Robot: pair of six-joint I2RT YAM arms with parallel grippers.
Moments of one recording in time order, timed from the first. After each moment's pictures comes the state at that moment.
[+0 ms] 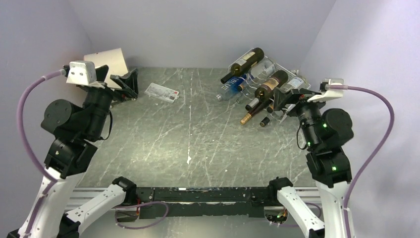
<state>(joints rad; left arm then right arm) -0.52 0.78 1.34 -0.26 -0.31 -0.05 0.22 0.67 1.25 -0.48 0.09 0.14</state>
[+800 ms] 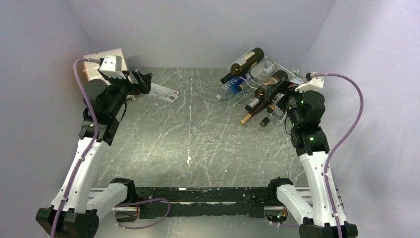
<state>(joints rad) -0.15 0.96 1.06 -0.04 0.08 -0.20 0.08 0.84 1.03 -0.30 0.07 0.34</state>
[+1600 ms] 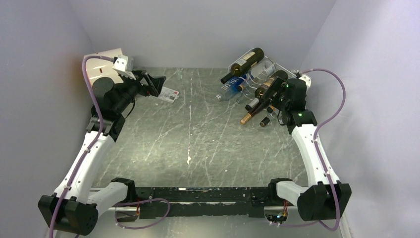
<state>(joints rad) -0.20 1.02 1.01 0.09 0.30 -0.24 0.05 1.11 1.05 -0.40 0.15 0.50</state>
